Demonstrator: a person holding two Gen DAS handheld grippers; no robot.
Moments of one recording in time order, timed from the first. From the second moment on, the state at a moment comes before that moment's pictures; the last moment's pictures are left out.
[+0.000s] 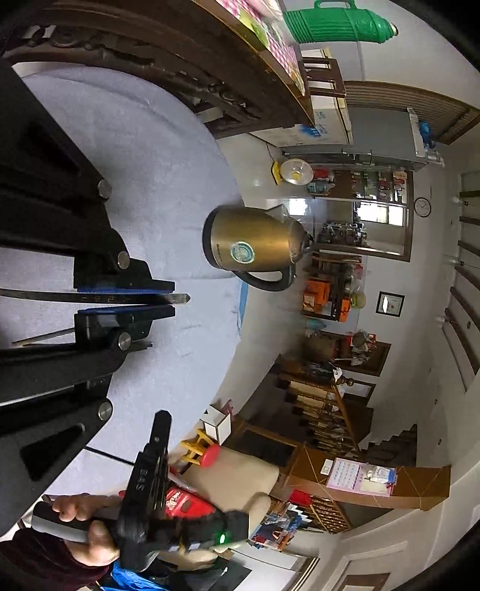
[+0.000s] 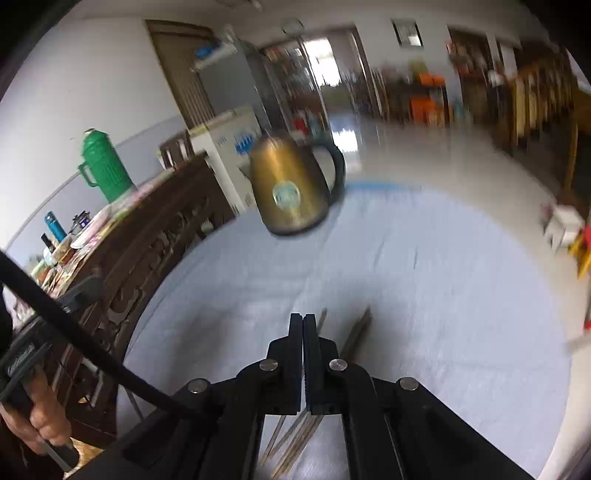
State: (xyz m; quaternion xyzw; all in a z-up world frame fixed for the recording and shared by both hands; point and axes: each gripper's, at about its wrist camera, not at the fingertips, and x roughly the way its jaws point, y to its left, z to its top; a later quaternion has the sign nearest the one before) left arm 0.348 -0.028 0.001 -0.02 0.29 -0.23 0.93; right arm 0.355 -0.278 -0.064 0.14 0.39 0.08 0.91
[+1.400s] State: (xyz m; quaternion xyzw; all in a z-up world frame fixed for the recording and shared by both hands) left arm 0.356 0.003 -0.017 -0.07 0.31 -0.24 0.92; right arm 0.455 -0.309 -0.151 0.19 0.48 0.07 0.85
